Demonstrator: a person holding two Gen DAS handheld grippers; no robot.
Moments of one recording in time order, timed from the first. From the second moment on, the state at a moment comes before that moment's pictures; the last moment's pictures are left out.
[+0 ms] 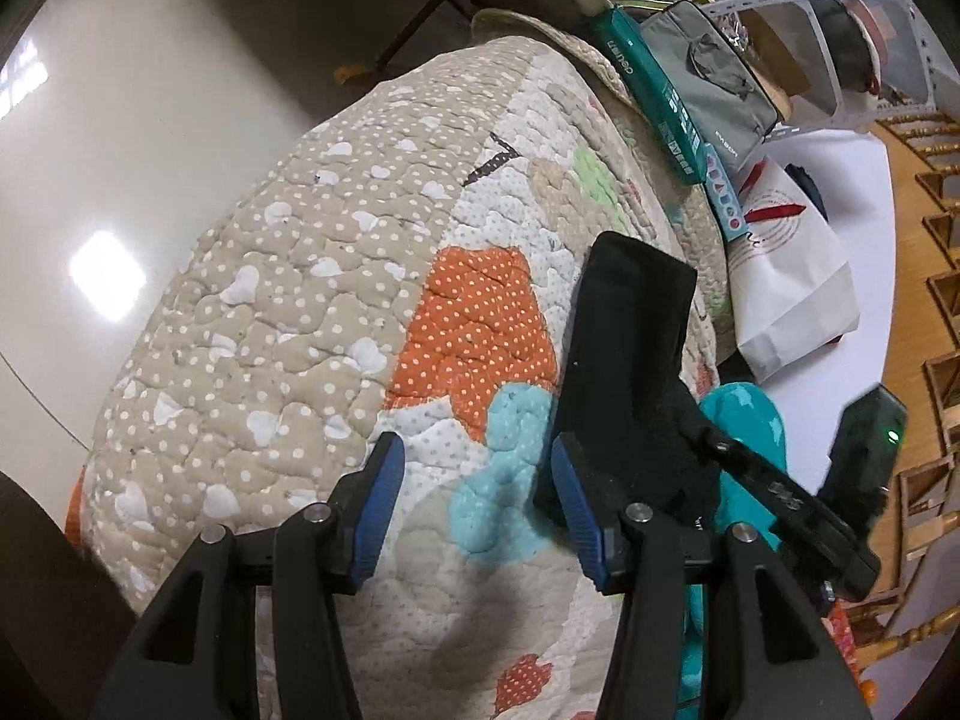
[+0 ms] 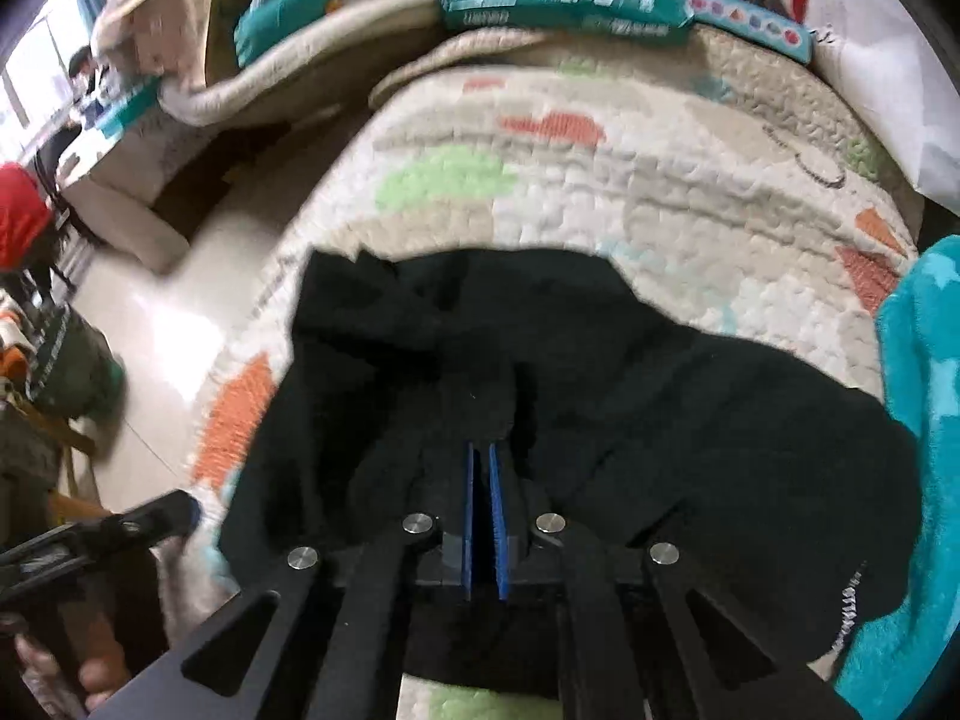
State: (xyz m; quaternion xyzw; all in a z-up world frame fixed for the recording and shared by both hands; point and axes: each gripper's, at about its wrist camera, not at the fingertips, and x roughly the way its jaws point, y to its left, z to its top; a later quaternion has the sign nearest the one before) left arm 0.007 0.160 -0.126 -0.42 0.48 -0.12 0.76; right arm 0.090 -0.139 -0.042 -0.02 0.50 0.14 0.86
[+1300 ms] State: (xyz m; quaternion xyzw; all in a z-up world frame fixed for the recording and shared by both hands) left arm 0.043 0.034 -0.077 -0.09 0.55 -0.10 0.83; right arm 0.048 -0.245 -0.048 0.19 0.48 0.10 0.85
